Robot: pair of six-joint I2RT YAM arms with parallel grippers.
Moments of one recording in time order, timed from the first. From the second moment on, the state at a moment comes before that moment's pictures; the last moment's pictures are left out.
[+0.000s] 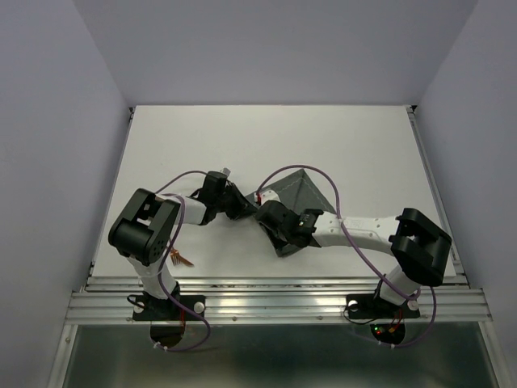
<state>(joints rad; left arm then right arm) -0.44 1.72 0.67 0.30 0.39 -1.01 1.07 1.62 1.00 -0.38 0.31 0.42</state>
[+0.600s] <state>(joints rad) -0.44 1.67 0.67 0.21 0.34 -1.02 1.16 1.68 1.03 -0.40 0.42 0.47</state>
